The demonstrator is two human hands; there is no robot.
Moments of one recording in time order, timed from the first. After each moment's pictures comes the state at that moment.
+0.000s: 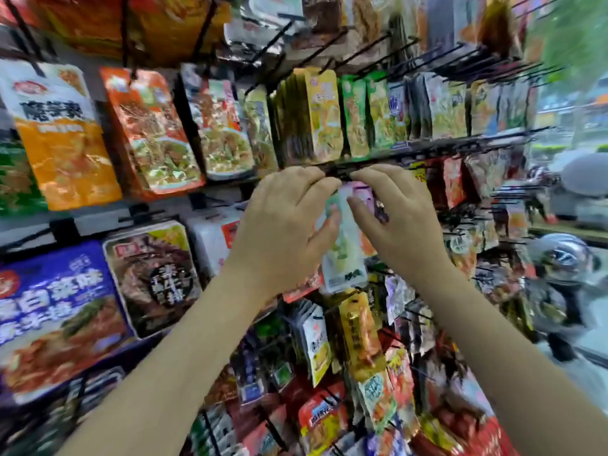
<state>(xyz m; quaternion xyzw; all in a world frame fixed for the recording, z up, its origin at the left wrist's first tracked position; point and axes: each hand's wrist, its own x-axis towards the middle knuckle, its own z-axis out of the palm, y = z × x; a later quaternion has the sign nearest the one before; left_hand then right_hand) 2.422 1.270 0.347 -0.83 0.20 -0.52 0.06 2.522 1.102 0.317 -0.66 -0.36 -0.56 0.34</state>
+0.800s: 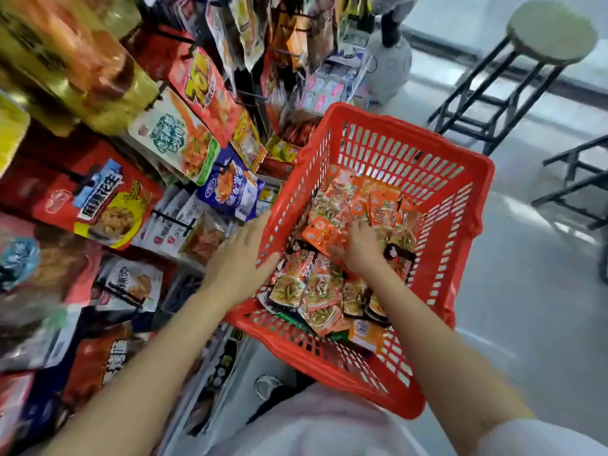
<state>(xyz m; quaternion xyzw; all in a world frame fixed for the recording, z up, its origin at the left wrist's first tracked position) 2.452 1.154 -0.135 -0.96 0.17 0.16 -0.17 2.449 0.908 -0.219 -0.95 0.14 0.20 0.20</state>
